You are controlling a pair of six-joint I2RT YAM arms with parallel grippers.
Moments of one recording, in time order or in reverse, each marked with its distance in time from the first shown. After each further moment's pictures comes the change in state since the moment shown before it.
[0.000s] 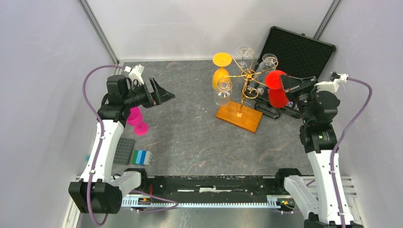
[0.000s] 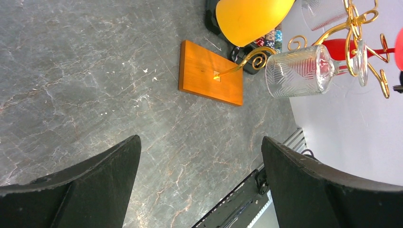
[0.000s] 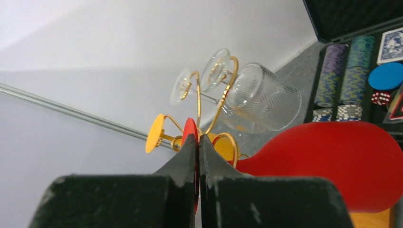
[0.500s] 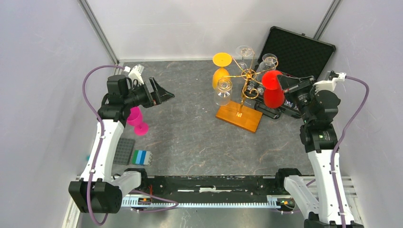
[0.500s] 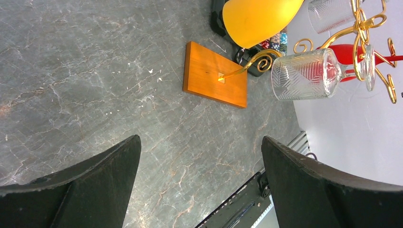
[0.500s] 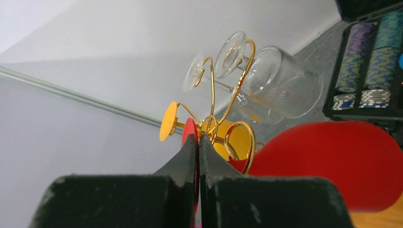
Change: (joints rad) left arm 0.000 0.004 0.000 -0.002 -0.029 0.000; right arm 0.000 -0.009 0.019 -0.021 -0.051 0.057
